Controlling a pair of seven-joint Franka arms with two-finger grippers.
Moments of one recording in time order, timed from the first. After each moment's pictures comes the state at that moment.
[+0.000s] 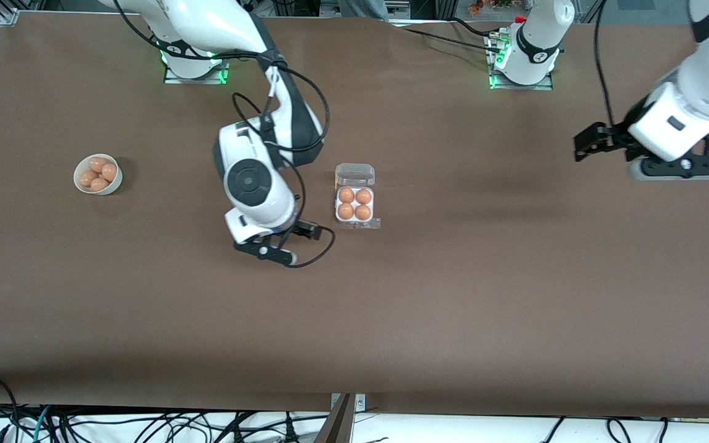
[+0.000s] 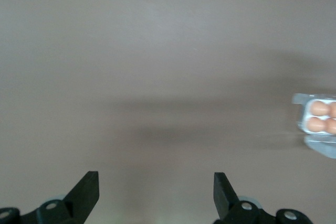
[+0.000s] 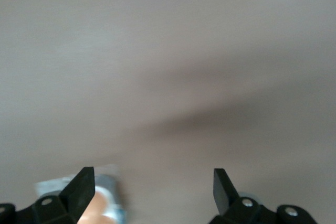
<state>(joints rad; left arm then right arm) 0.06 0.07 -0.25 -1.57 -0.05 1.52 -0.25 0.95 0.75 -0.62 -1.34 0.45 1.86 0.54</state>
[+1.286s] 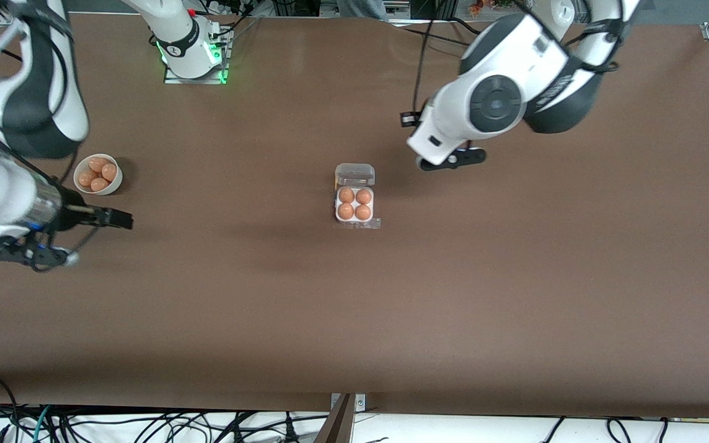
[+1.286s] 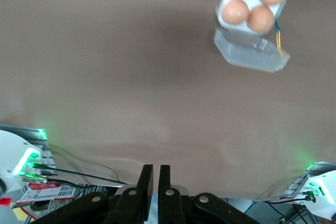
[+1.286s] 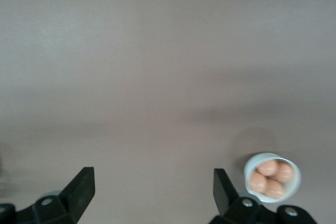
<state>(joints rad) -0.13 0.37 -0.57 -1.56 -0.24 1.52 -0.86 0.17 0.31 -0.14 -1.45 0.03 1.67 0.11</state>
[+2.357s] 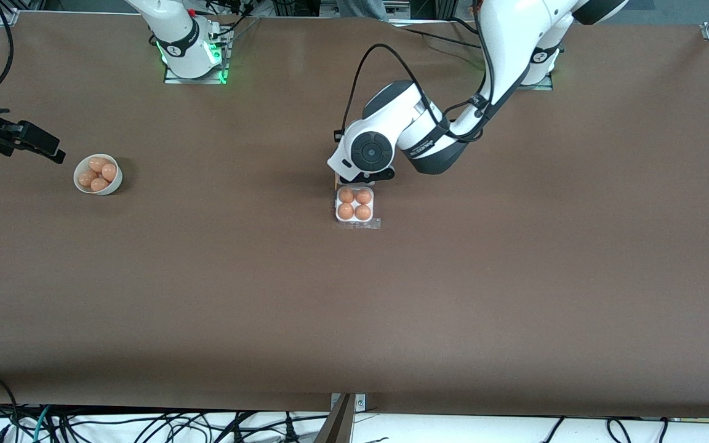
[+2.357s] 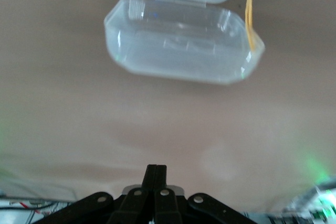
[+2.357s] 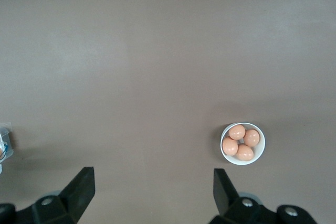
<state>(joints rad) -0.39 0.72 -0.51 -1.44 -0.19 1.71 -0.92 0.02 0.01 -0.05 -1.61 0.01 1.62 0.12</state>
